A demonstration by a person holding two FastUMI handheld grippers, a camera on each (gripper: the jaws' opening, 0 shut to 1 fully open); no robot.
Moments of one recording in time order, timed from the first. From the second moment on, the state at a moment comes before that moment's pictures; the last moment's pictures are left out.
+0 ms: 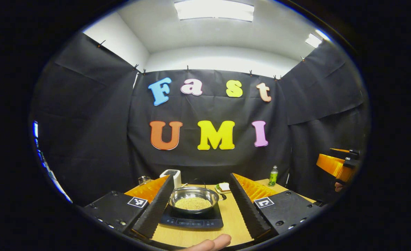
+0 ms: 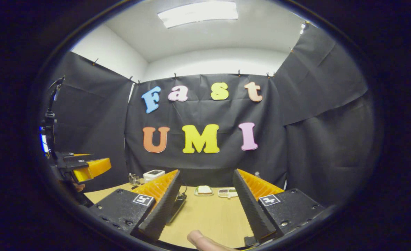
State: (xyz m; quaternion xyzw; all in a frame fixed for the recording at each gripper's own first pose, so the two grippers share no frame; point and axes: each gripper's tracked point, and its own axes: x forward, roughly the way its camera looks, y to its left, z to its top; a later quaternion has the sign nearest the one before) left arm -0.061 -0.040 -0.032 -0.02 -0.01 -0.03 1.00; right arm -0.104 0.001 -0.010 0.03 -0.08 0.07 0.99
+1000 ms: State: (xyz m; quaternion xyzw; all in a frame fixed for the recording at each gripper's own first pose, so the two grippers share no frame) left arm -0.074 -0.044 -0.033 -0.02 -0.02 -0.03 1.00; right arm -0.110 -0.058 -0.032 0.08 -0.07 0.03 0.99
